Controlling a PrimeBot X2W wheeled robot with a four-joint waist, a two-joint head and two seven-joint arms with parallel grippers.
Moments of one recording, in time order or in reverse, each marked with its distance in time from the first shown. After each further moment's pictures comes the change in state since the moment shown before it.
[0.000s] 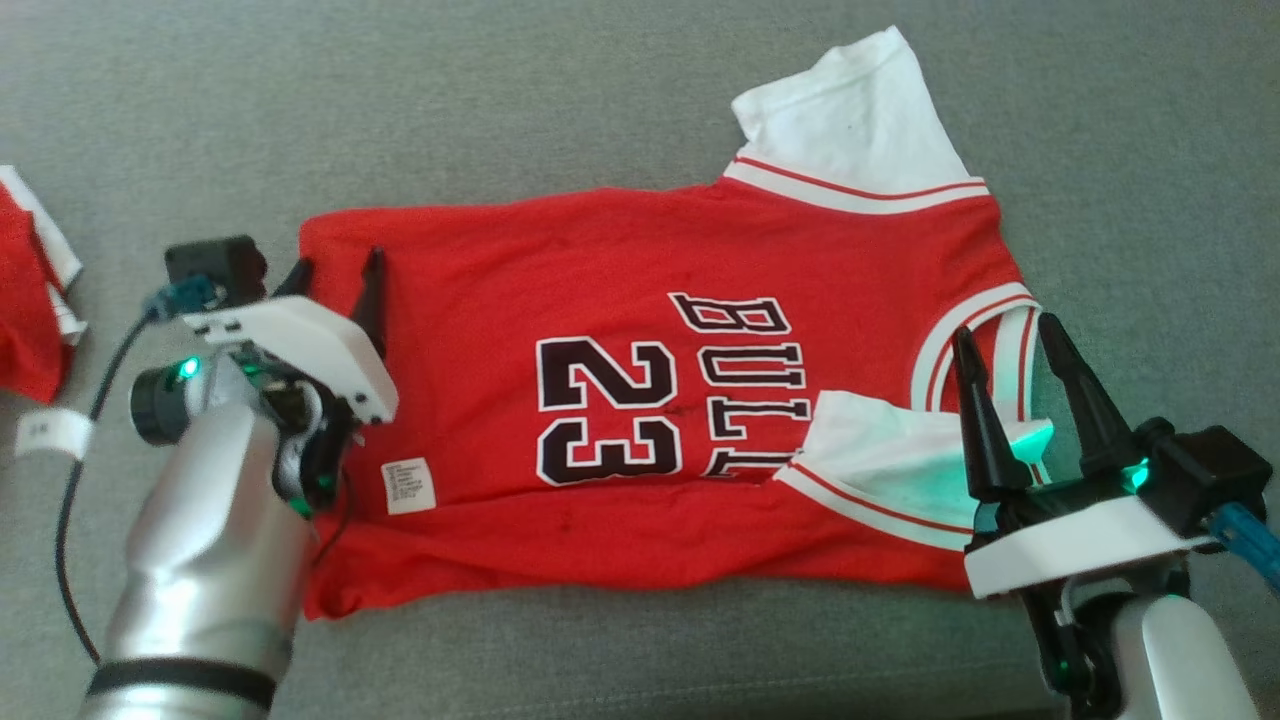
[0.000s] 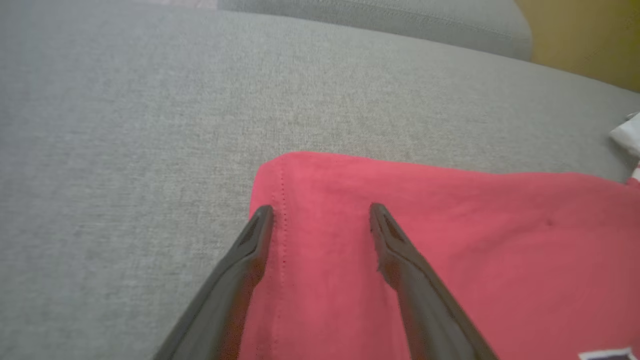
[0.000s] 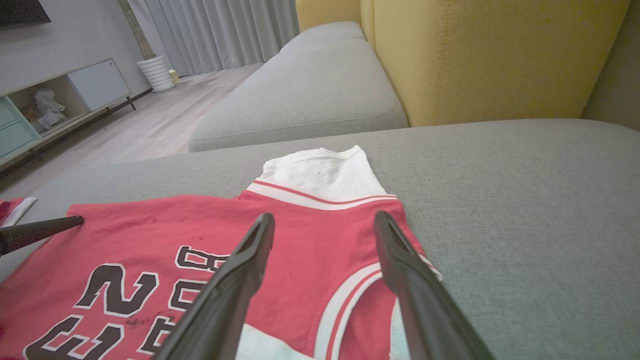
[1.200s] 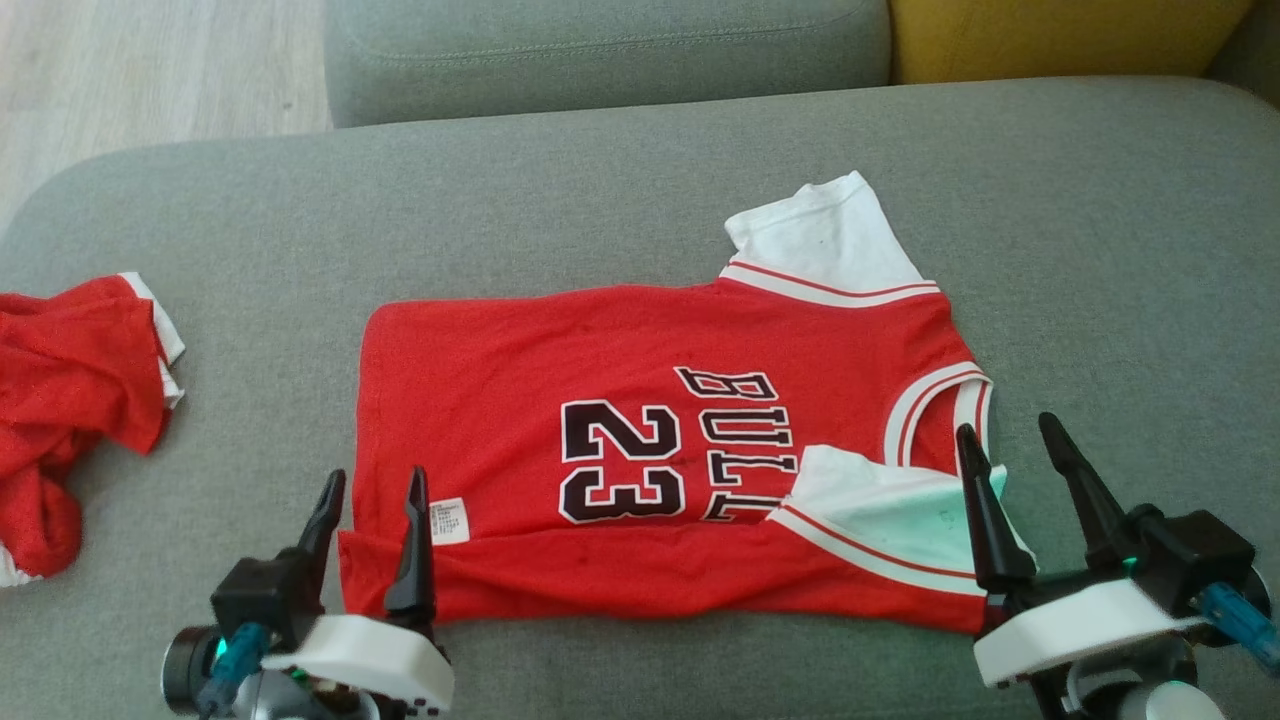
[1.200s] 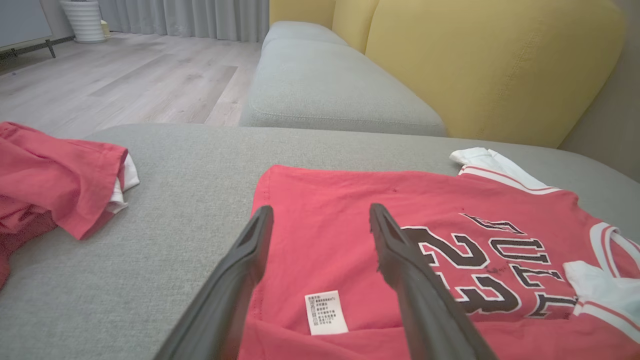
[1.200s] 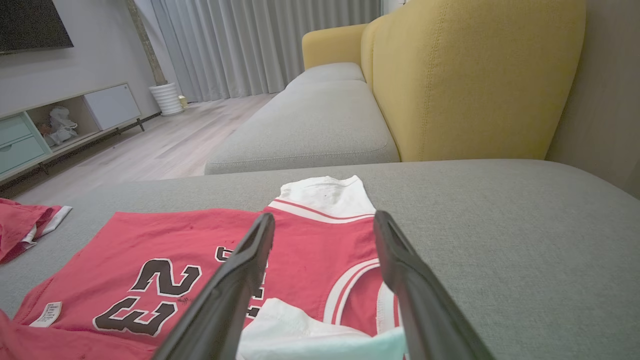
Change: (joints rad) left arm 0.669 0.021 -0.035 -0.672 0.154 0.177 -0.199; right arm 0.145 0.002 -0.016 -0.004 -0.029 0.000 0.008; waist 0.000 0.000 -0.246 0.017
